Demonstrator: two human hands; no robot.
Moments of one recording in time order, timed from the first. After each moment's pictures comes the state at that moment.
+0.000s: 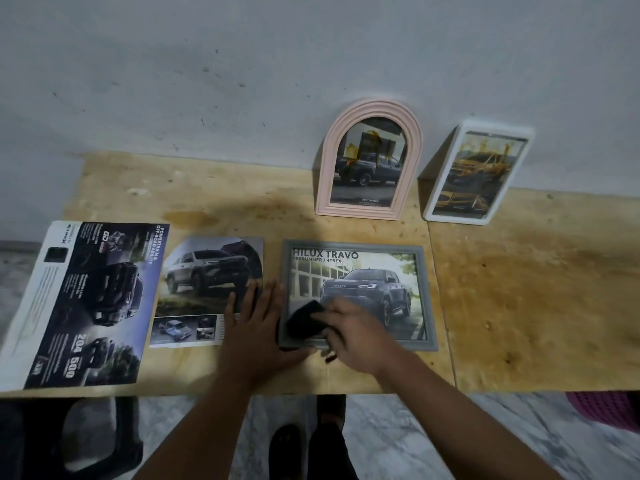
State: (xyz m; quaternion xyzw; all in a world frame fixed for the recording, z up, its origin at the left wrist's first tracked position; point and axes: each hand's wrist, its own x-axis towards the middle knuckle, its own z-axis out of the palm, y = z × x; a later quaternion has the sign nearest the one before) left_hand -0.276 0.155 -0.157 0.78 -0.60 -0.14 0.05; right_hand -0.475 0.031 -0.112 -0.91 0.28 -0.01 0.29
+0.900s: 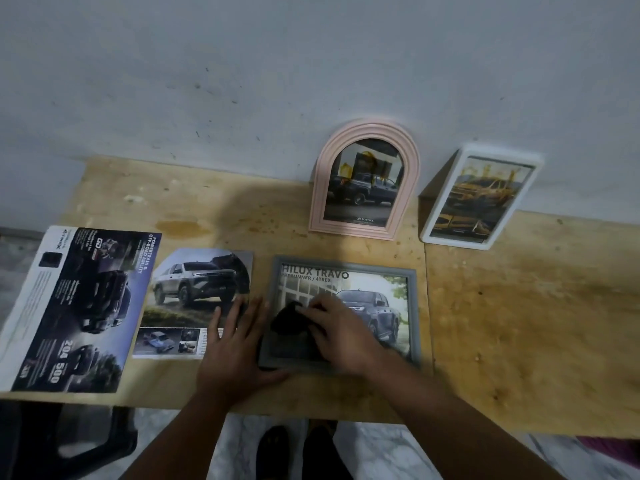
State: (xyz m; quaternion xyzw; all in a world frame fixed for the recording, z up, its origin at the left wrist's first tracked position) left_hand -0.274 0.152 -0.152 0.78 -0.60 -0.15 0.05; right_hand -0.465 -0.018 -0.128 -0.93 0.22 -0.06 0.29
